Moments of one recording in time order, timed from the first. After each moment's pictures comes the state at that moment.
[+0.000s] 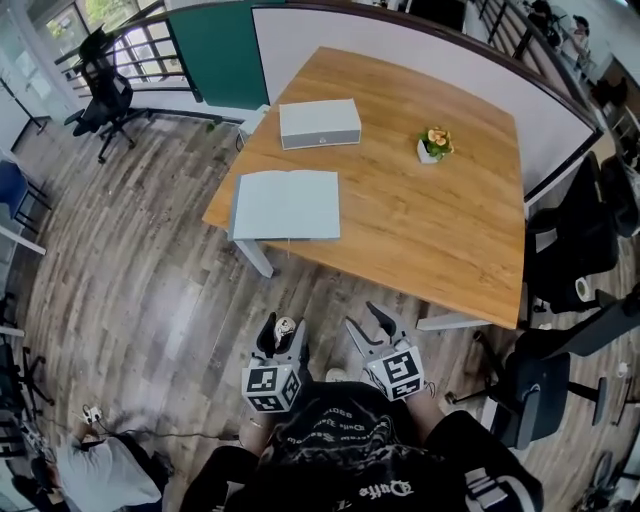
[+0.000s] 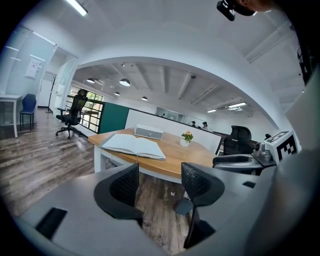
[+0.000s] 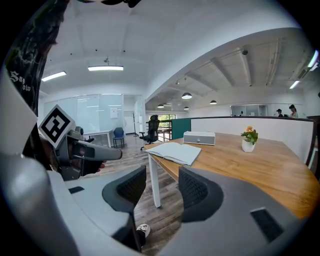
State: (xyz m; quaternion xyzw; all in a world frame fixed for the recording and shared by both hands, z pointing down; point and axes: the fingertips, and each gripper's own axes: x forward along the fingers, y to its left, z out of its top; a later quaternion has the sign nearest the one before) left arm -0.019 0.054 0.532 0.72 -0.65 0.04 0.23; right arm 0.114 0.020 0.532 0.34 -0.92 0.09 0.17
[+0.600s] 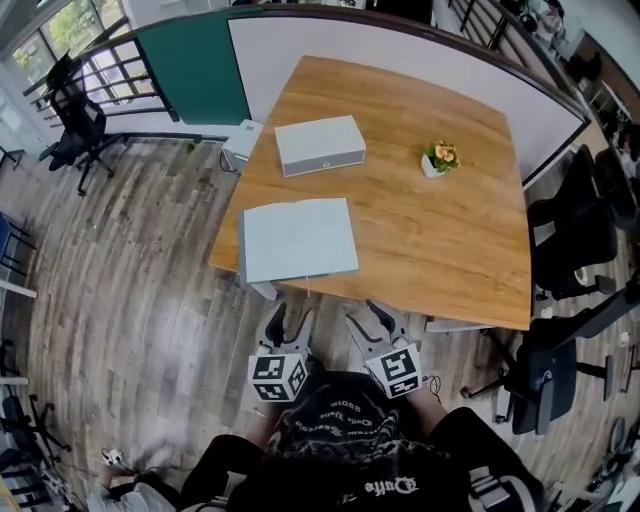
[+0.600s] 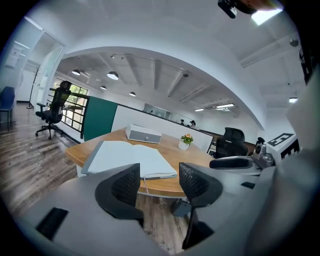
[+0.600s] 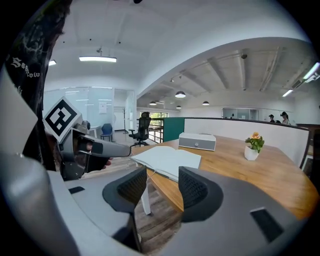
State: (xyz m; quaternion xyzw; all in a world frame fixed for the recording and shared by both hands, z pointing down) left arm -0.090 -0.063 0.525 0.78 -0.58 0.05 0.23; right arm 0.025 -0.065 0.524 0.39 -0.90 0.08 0.18
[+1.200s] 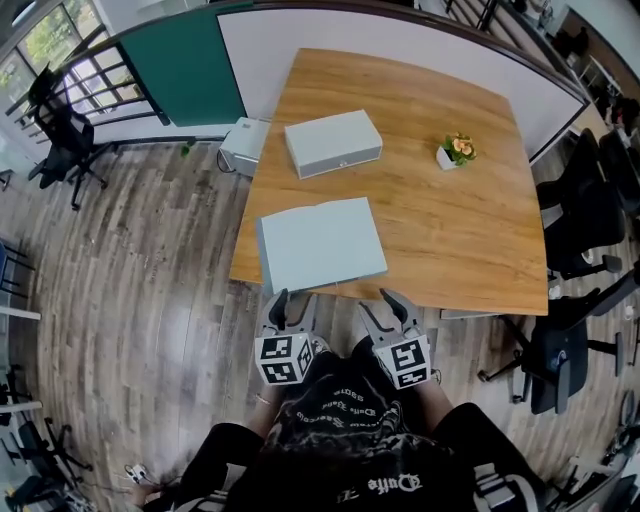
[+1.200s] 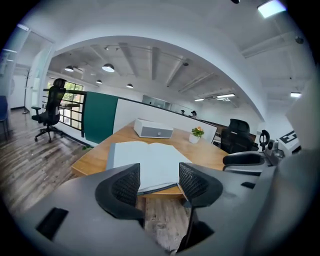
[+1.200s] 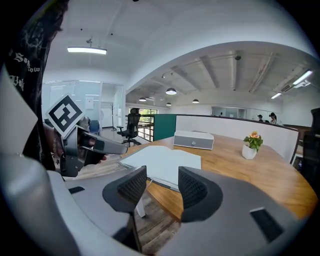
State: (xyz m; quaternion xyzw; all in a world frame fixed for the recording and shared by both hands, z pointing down) left arm -0.166 -0.126 0.548 0.78 -0.56 0.11 0.25; right arm -0.025 -0.108 0.538 0.46 -0.86 0.09 0.20
